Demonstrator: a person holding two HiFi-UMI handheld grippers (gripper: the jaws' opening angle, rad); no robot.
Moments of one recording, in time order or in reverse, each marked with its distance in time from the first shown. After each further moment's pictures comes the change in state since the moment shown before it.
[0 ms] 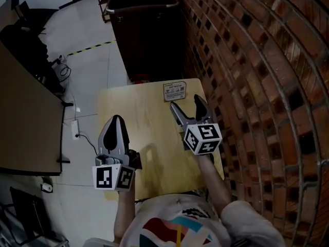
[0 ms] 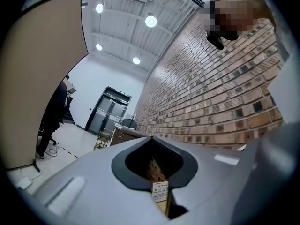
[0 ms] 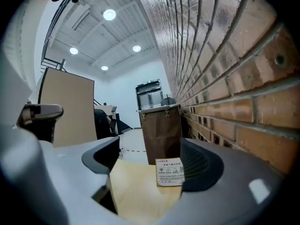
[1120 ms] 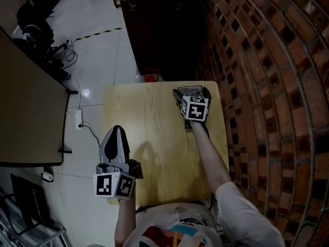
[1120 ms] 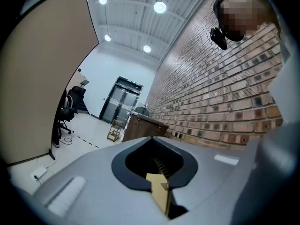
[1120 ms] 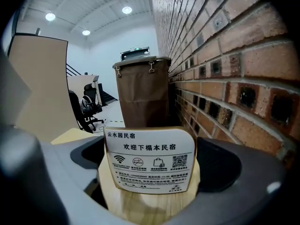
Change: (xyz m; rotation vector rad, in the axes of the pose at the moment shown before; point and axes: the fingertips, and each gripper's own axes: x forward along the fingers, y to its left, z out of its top) left arm 0.023 0.068 -0.054 -0.048 0.144 0.145; right arm 0.183 -0.098 -0.141 -0.012 0.380 -0.209
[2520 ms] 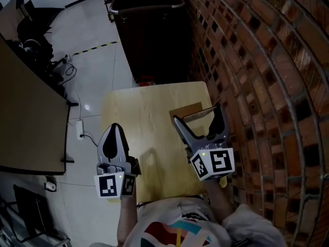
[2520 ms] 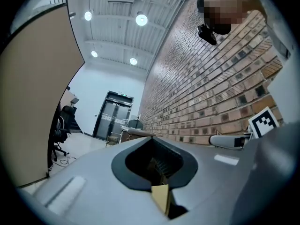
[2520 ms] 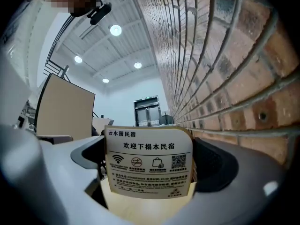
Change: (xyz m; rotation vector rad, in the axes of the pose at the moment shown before) left arm -0.036 -0.054 0.045 0.167 -0.144 -0.063; right arm -0.311 0.061 0.112 -0.006 -0.602 0.165
